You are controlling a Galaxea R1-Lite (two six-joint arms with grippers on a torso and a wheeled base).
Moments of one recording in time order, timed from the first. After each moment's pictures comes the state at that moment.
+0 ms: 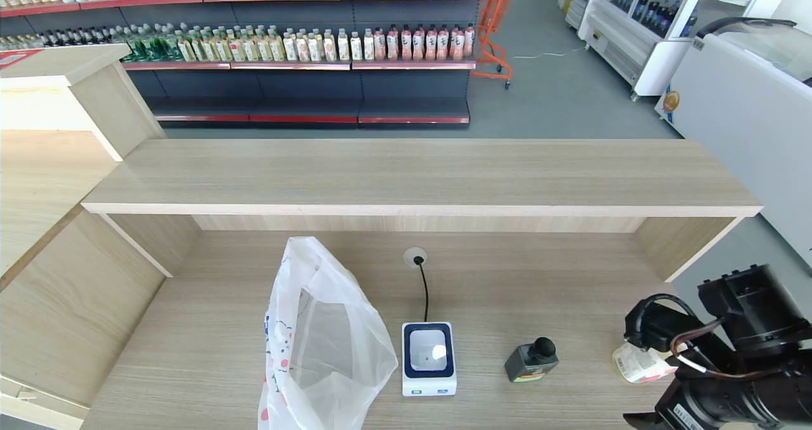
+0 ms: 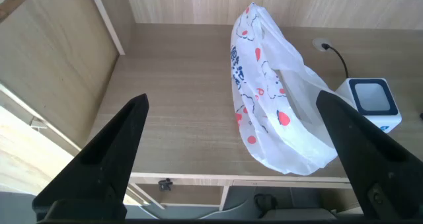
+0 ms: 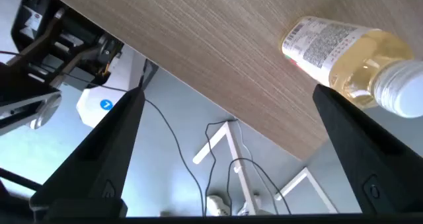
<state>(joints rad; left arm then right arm) 0.00 0.00 0.00 0.00 -0.02 0.00 0.28 1.49 -0.50 -0.01 -0.09 -0.47</state>
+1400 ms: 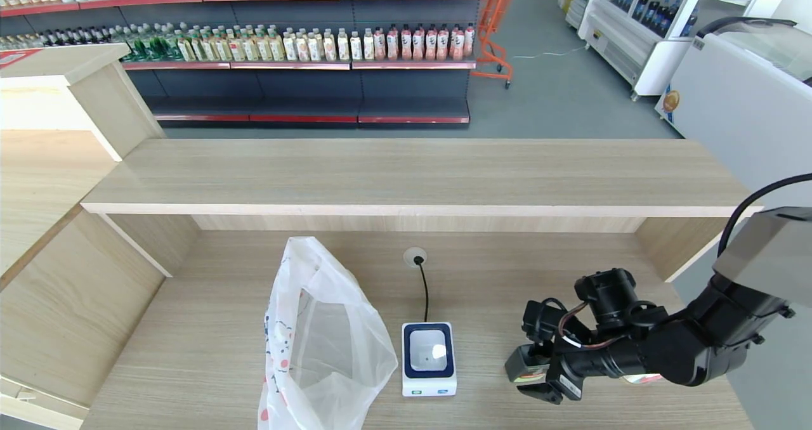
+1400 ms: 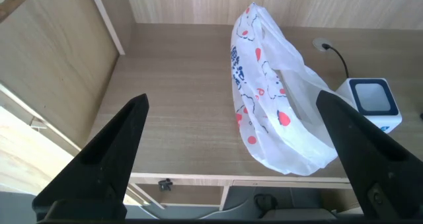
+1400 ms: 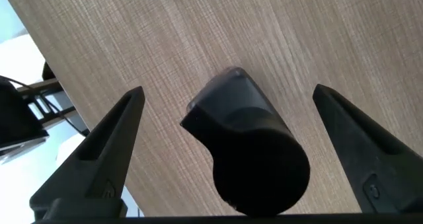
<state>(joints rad) 0.00 0.00 0.00 0.00 -0.02 0.00 0.29 2.11 -0.65 -0.56 0.34 -0.78</state>
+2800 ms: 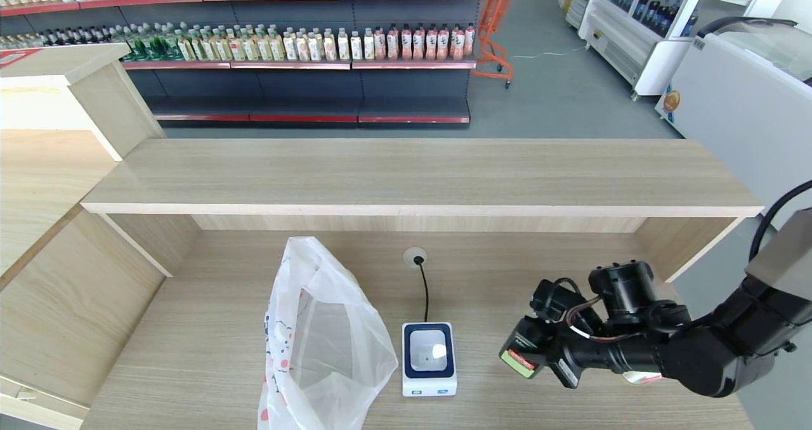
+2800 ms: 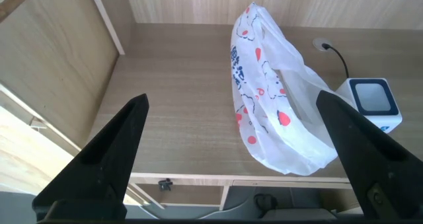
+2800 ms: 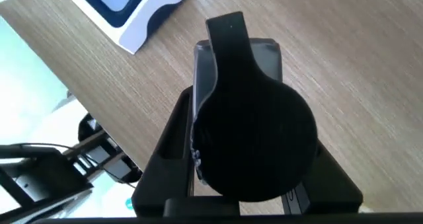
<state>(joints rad) 0.00 0.00 0.00 0.00 -0.02 0.00 0.30 2.00 -0.57 -0.68 0.33 -0.54</state>
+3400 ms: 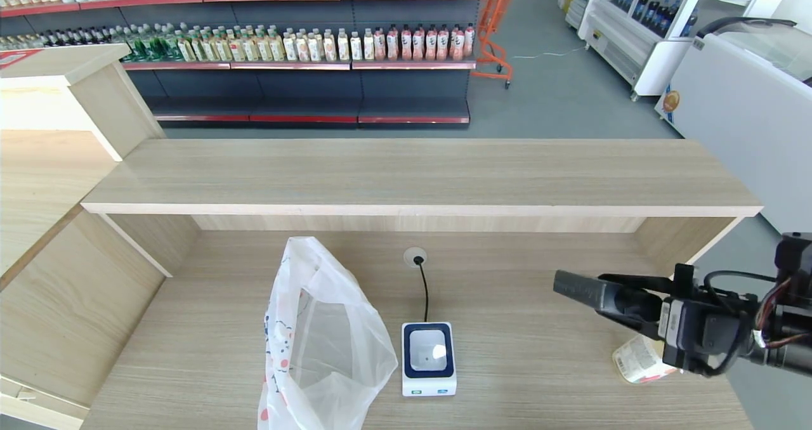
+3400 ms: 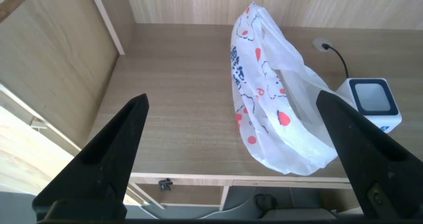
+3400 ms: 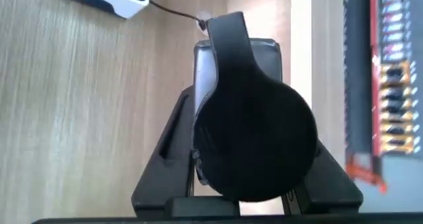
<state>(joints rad) 0.00 0.00 0.00 0.00 -0.02 -0.01 0.04 1.54 -0.36 -0.79 0.67 -1.40</state>
